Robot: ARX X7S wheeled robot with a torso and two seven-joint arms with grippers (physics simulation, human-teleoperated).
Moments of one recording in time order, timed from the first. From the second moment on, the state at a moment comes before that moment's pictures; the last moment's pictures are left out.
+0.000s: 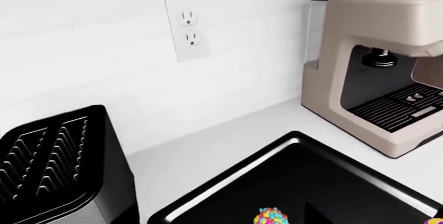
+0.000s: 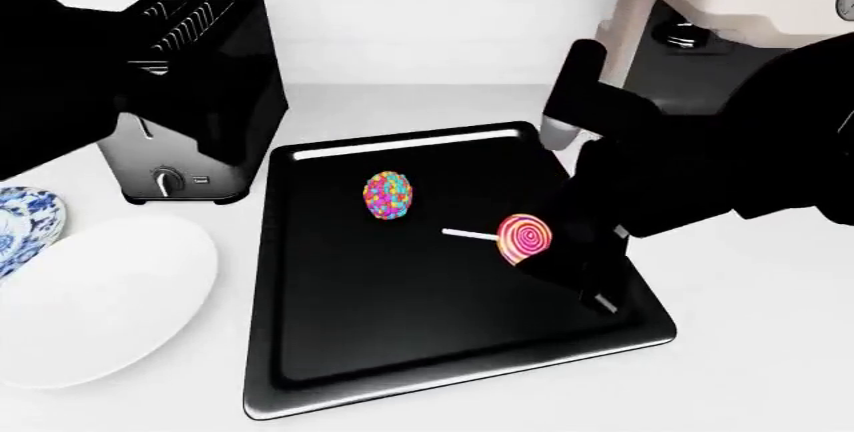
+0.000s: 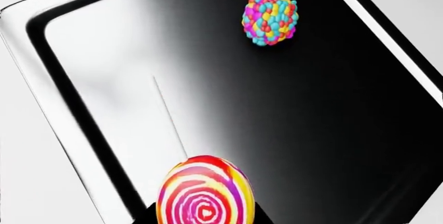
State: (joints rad) left arm -1.55 -1.00 0.68 0.32 -1.87 -1.00 -0.60; right arm 1.82 0.76 -1.39 -0.08 1.16 1.13 -0.58
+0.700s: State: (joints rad) left arm -1.47 -1.03 0.66 0.36 -1.85 -0.95 -0.58; right arm 1.82 0.70 -1.41 -0.05 1.11 1.11 -0.60
